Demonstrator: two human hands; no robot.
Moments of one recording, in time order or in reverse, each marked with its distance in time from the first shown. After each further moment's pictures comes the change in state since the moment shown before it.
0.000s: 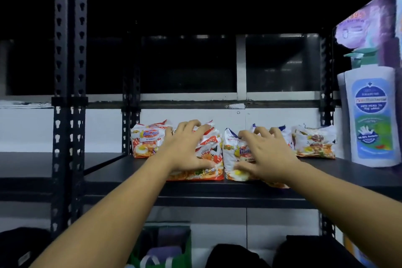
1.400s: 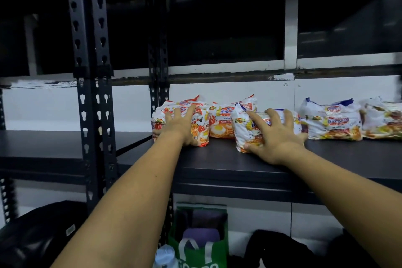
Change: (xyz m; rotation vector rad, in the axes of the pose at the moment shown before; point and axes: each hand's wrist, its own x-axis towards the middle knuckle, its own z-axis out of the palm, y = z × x) left_hand 0.028 -0.142 0.078 -0.104 -0.245 -0.535; right_hand 0.089 -0.084 0.088 0.252 -0.154 0.312
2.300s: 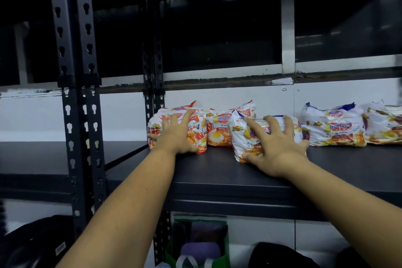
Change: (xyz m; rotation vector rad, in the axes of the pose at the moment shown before) left_hand 0.028 -0.007 0.017 -0.047 0.081 0.056; right_hand 0.004 0.000 0.005 -0.003 0.008 -0.006
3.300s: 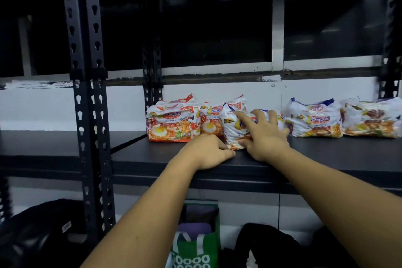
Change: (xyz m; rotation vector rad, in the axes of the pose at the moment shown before) left_hand -0.119 0.086 -0.016 -0.239 -0.256 0.333; right_hand -0.014 0.005 -0.011 -0.009 0.045 -0.069
